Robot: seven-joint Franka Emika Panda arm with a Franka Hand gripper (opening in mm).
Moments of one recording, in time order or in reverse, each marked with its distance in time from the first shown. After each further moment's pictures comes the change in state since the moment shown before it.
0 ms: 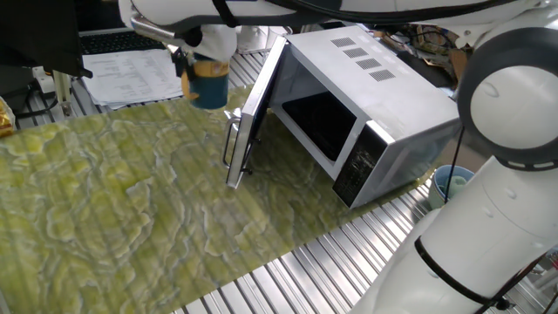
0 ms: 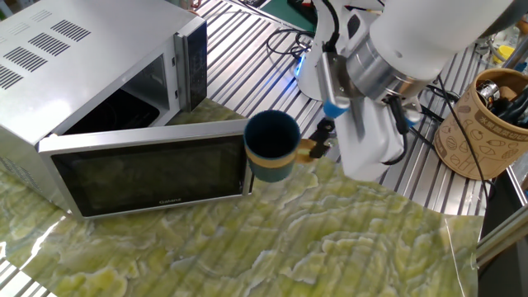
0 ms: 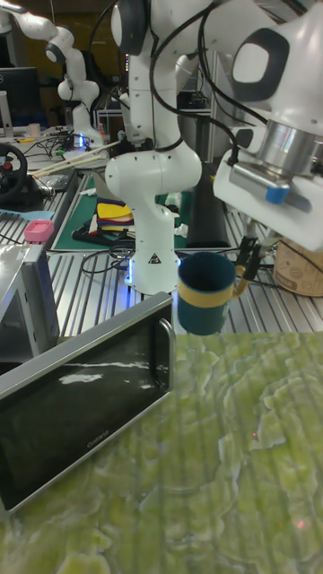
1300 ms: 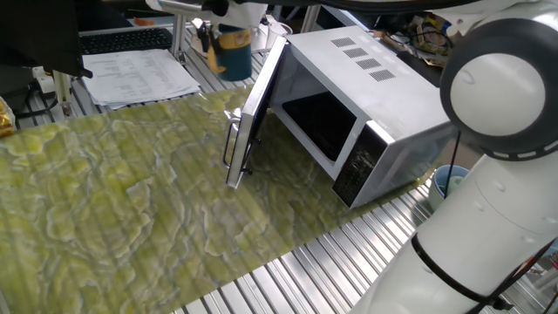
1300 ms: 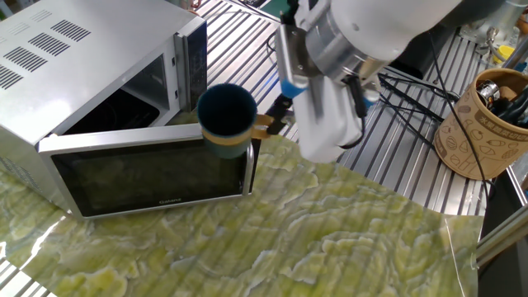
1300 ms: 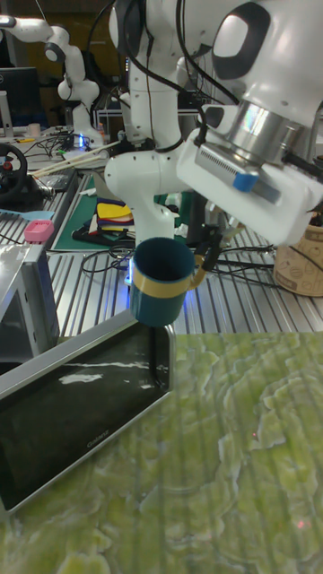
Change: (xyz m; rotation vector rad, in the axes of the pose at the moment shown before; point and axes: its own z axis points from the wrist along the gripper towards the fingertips) arm -0.075 -0.019 -0.012 0.097 -0.100 -0.091
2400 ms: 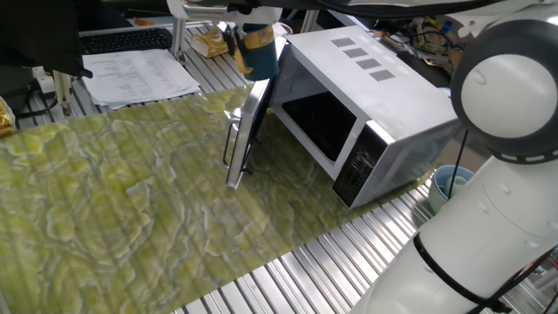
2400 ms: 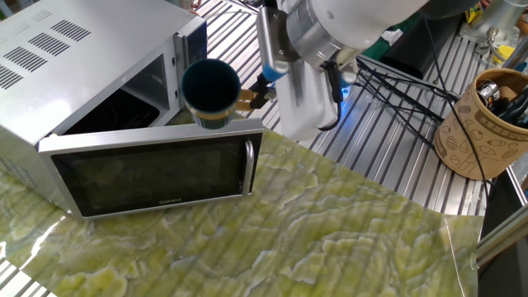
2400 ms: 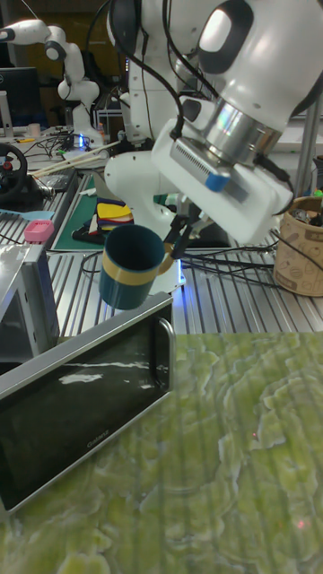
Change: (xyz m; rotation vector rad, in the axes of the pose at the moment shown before) arm -0.013 -0.042 0.009 0.116 -0.009 -0.084
